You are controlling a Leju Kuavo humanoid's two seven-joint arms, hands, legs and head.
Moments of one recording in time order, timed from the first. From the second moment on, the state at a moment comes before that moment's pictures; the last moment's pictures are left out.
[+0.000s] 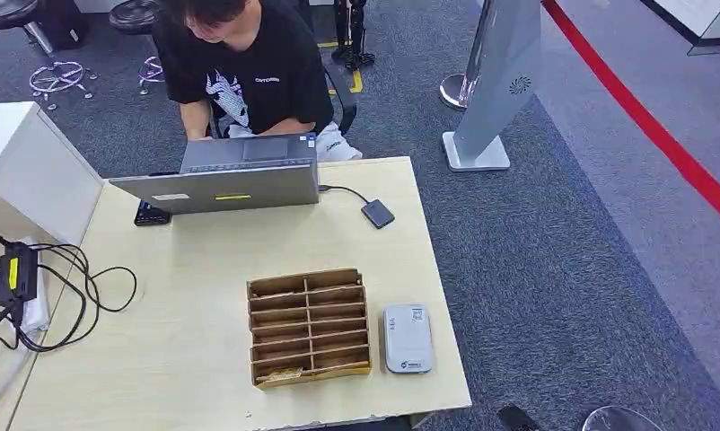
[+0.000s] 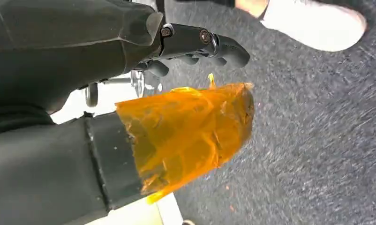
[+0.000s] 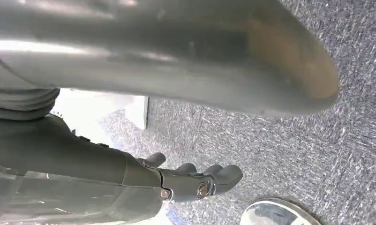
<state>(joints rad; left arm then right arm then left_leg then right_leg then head) -0.07 0.04 0.71 -0.21 -1.54 -0.07 0.09 -0.11 -0.09 -0.37 -0.19 0.88 -0.02 0.16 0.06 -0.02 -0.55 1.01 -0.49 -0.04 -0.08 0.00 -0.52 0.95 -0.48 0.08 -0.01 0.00</state>
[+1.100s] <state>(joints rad) -0.07 0.04 0.93 -0.21 -1.25 -0.50 0.10 -0.08 0.01 -0.47 -0.18 0.78 0.39 0.09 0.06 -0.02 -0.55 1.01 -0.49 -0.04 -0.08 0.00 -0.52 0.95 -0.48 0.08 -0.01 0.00</state>
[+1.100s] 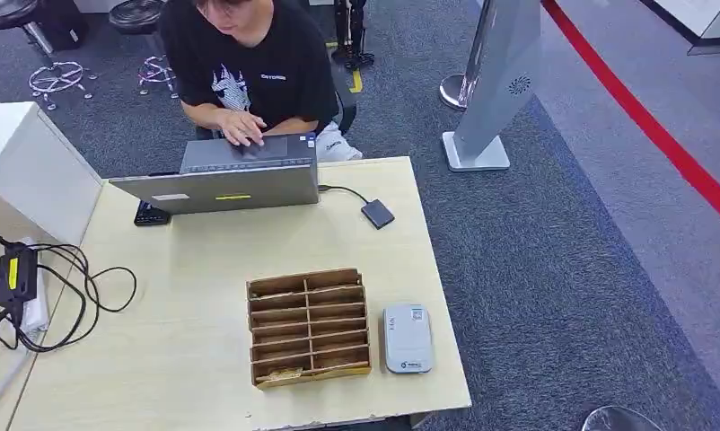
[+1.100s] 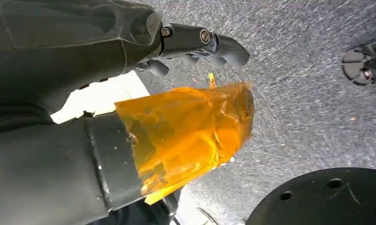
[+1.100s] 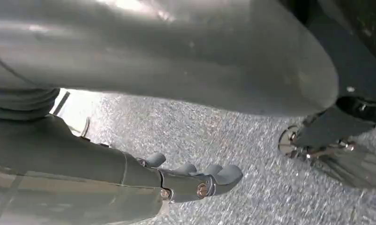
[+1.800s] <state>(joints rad) -0.07 0.05 0.97 -0.21 -1.22 -0.58 0.15 -0.11 0.01 -0.46 -0.18 0.90 0.20 0.00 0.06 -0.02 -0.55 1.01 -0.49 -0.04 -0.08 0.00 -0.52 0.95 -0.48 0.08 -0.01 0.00</state>
